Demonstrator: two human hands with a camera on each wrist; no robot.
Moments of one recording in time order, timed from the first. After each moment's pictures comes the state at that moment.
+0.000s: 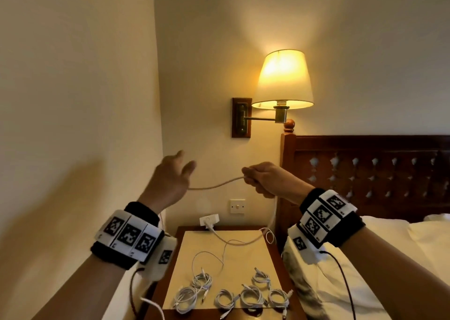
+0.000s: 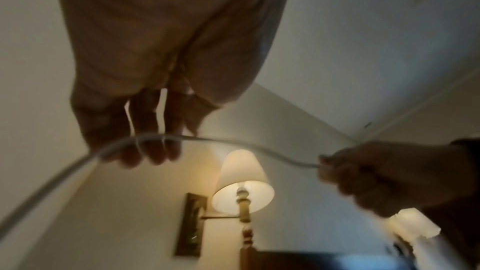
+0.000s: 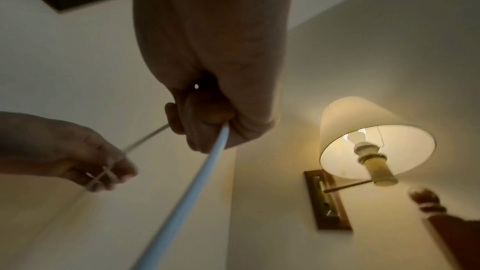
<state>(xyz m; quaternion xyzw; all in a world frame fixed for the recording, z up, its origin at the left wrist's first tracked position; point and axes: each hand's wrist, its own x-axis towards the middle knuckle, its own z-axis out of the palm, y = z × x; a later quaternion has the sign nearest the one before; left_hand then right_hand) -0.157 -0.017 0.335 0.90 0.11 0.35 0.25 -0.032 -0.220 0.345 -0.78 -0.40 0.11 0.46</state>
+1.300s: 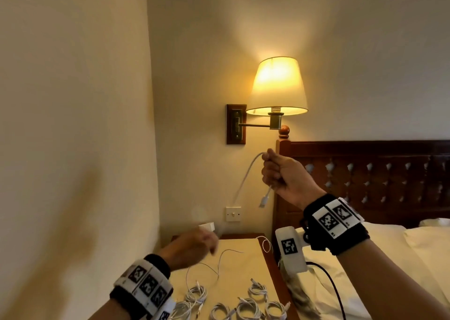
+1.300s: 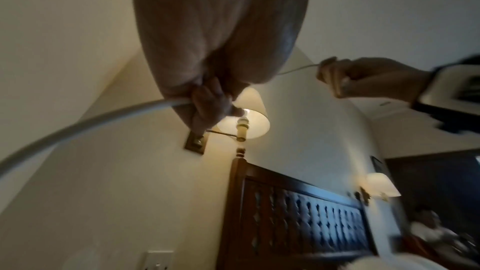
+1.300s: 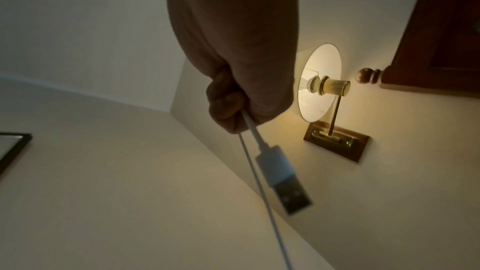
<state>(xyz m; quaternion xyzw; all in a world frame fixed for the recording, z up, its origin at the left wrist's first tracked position) -0.116 -0.031 0.239 0.95 -0.01 0.07 0.30 -0.007 -0.241 0.352 -0.47 -0.30 0.21 0.81</state>
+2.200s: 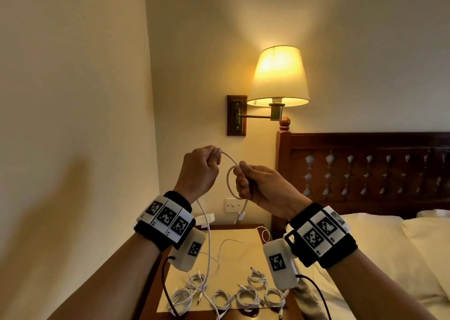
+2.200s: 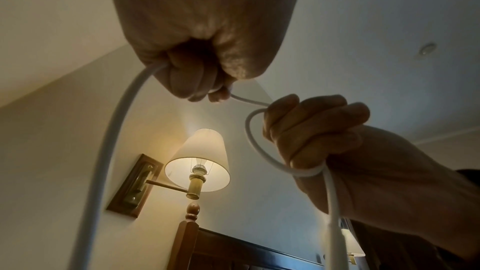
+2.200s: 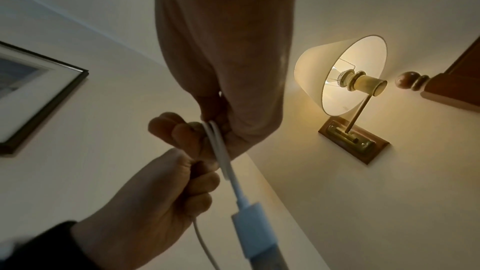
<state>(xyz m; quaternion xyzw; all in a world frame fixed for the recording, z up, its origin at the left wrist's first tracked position) -0.093 -0.050 0.335 0.84 -0.04 0.48 0.25 -0.043 -0.216 0.328 -0.50 -0.35 0.31 0.73</state>
